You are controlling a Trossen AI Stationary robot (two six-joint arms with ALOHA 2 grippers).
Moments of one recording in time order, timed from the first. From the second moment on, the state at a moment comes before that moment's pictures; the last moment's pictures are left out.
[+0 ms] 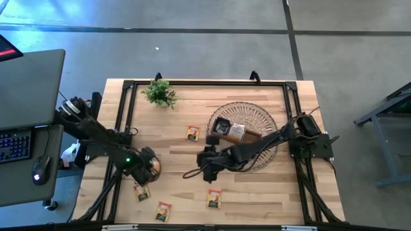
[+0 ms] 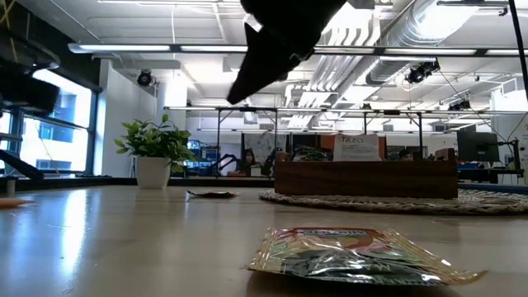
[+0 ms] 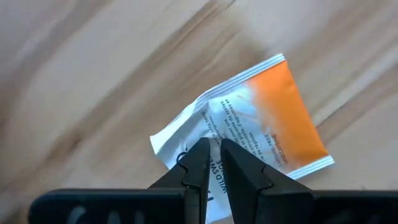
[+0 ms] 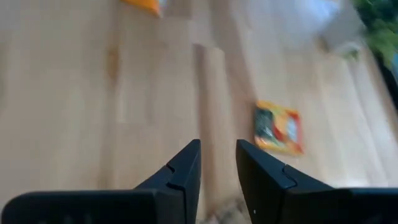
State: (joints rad) left arm -0.76 1.37 0.60 -0.72 -0.22 -1.60; right arm 0.32 1.96 1.49 -0.42 0.49 0.12
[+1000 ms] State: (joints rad) left arm -0.73 1.43 0.61 -0.03 -0.25 -0.84; right arm 0.20 2.18 1.25 0.56 0.12 0.17
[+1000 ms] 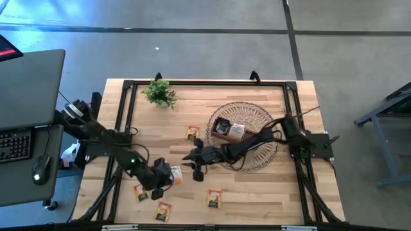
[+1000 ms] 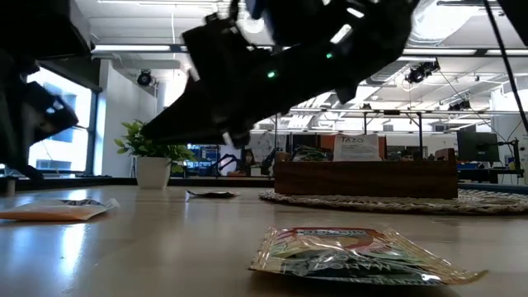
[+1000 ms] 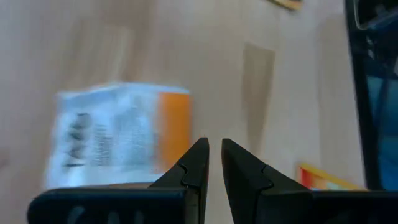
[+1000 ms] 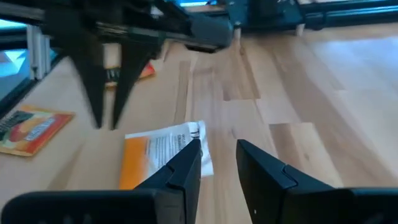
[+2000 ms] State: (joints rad) left arm -0.71 1.59 0.61 -0.01 -0.27 -0.87; right arm 0.12 2.33 1.50 0.28 0.02 0.43
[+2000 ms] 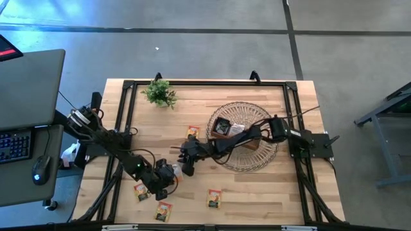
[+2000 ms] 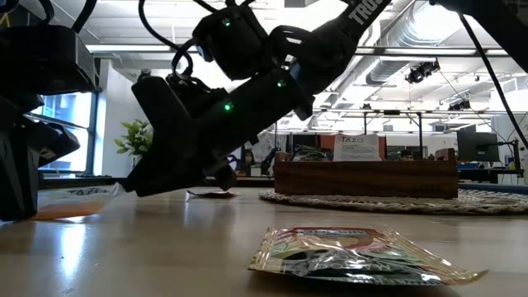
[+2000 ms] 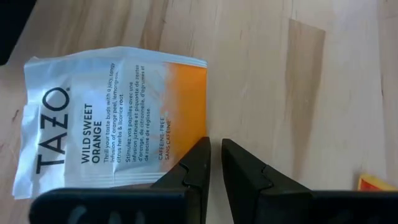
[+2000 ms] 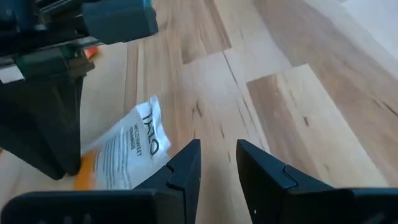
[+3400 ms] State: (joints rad) left arm -0.71 1.59 0.60 -0.01 -0.26 -0.87; right arm 0.10 2.33 1.50 0.30 -0.09 0.70
